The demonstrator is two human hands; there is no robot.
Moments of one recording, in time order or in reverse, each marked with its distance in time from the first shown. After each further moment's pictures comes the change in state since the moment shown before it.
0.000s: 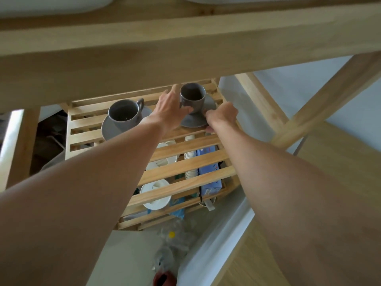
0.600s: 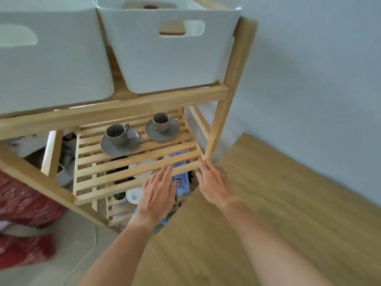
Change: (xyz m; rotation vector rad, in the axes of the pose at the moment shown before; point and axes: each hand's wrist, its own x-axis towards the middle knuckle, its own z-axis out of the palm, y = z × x) left_hand -0.271 0.089 0.033 0.234 -0.032 0.054; right_hand -0.174 0.108 -0.184 -0.785 -0.204 -0.596
